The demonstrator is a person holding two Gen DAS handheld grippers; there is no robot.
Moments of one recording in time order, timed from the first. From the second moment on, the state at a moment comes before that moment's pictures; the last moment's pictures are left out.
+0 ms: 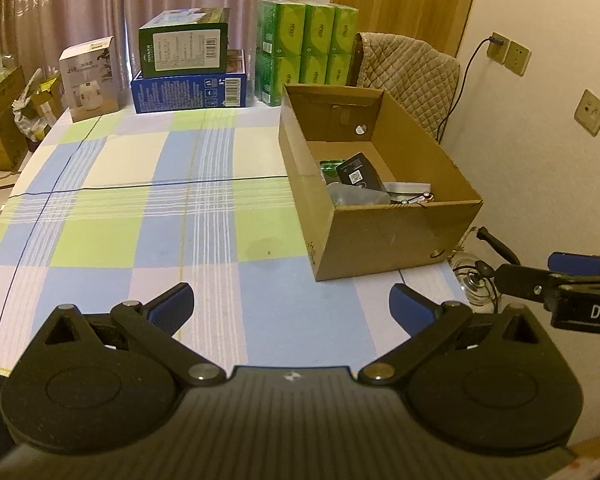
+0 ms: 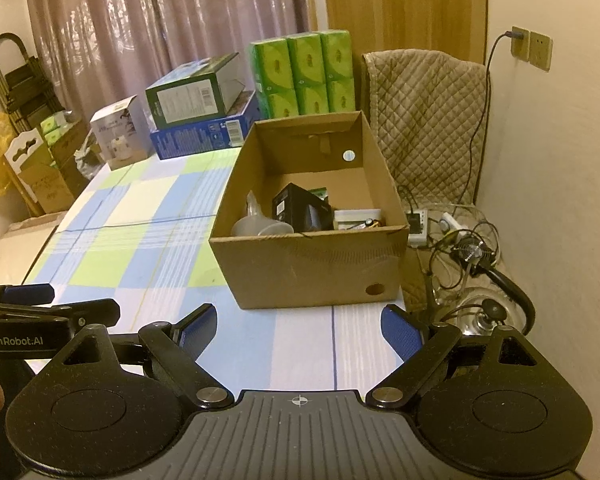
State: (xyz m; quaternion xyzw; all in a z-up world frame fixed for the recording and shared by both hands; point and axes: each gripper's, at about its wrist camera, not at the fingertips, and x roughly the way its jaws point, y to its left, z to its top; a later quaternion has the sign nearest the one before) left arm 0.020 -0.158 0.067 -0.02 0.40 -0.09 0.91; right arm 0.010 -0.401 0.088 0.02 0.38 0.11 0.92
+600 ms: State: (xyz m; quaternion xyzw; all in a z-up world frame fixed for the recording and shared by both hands) left arm 0.019 -0.158 0.067 -0.02 0.39 -0.09 0.91; right arm 0.010 -0.399 0.086 0.03 0.38 0.12 0.92
